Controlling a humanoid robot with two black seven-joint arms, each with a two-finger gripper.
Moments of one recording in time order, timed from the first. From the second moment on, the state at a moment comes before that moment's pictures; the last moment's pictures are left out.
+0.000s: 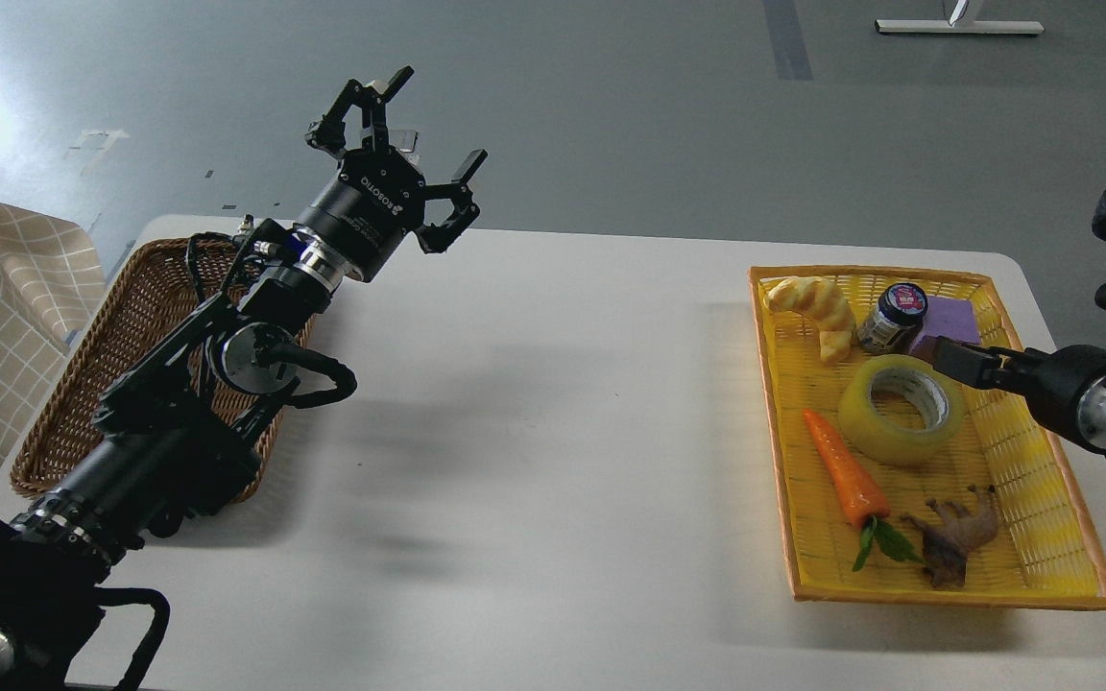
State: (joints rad) left arm -0.63 0.20 -1.01 -0.92 0.22 -0.49 -0.23; right arm 0.32 -0.70 1.07 1.44 -1.83 0.49 -0.27
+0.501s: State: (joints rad) left arm -0.63 0.20 -1.01 -0.92 0.22 -0.49 -0.23; right arm 0.34 -0.63 0.97 1.32 -1.90 0.49 -0.27
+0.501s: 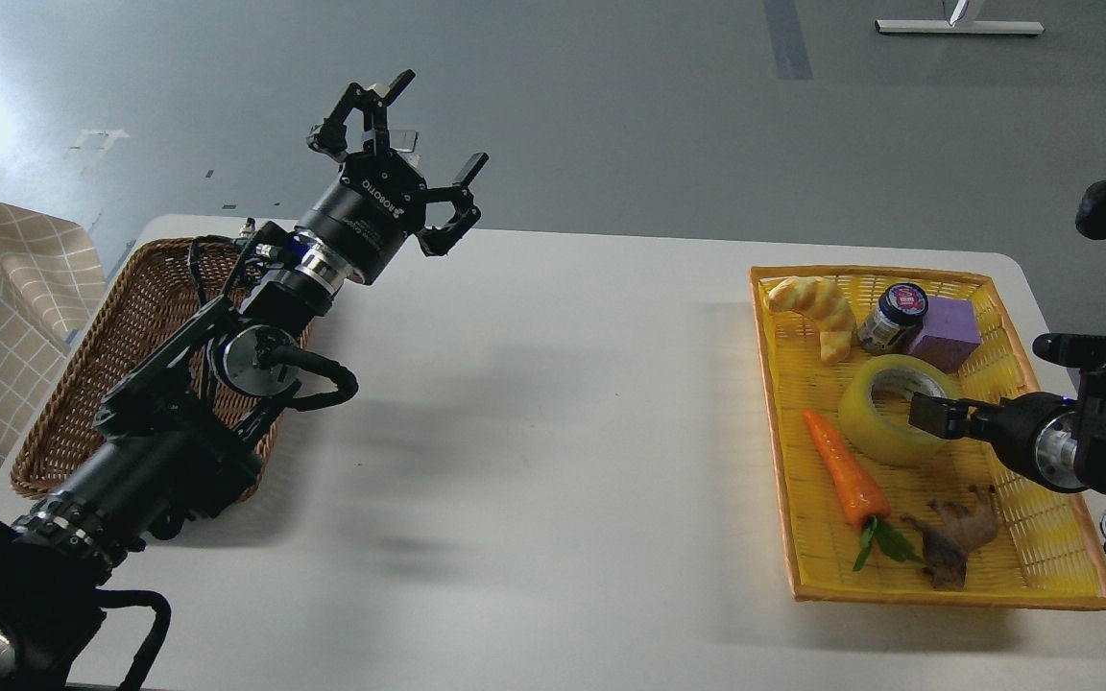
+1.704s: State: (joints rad) left arm -0.62 0.20 -1.01 -0.92 0.22 -0.49 -0.23; right arm 0.40 -0.56 0.97 1.23 -1.88 0.49 -0.28
